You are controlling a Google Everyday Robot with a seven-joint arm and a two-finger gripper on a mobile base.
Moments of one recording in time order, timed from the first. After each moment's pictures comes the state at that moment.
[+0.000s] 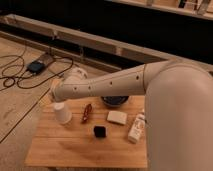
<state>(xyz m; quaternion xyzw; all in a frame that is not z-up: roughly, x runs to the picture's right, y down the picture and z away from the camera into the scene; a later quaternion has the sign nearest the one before) -0.271 0.055 0.743 -0.30 -0.19 0.51 0.78</state>
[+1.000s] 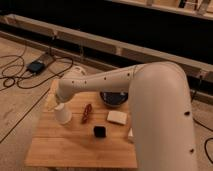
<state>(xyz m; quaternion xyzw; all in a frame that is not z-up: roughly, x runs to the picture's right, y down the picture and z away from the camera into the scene) -0.254 0.081 0.800 -0.33 -0.11 0.44 0.83</state>
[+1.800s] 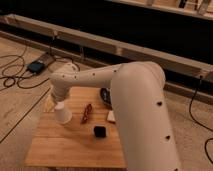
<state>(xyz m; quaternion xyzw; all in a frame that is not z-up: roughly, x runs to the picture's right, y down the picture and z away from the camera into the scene) -0.273 0.092 0.813 -0.36 -0.06 0.38 0.85</state>
